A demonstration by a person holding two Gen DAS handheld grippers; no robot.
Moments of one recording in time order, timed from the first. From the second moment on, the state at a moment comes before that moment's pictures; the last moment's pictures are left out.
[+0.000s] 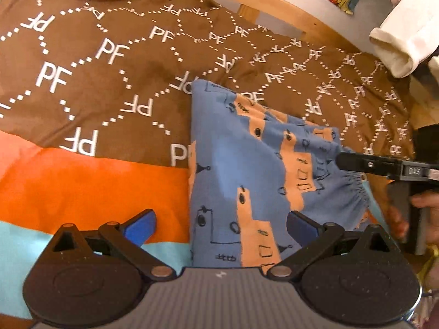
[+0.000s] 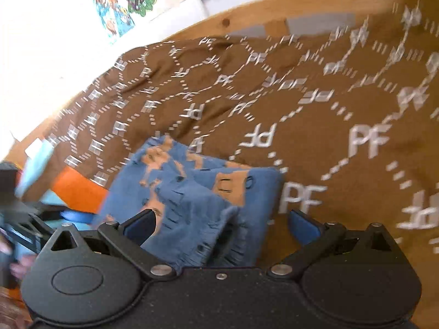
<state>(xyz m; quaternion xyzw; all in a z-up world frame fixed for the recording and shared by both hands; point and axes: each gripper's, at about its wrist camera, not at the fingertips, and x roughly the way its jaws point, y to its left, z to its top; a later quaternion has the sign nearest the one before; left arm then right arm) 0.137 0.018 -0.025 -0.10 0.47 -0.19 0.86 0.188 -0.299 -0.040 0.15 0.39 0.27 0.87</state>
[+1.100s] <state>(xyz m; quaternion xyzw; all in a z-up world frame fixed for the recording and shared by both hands) 0.137 0.004 -0.024 -0.08 0.50 -0.15 0.85 0.185 -0.324 -0.070 0.31 0.38 0.21 0.84</state>
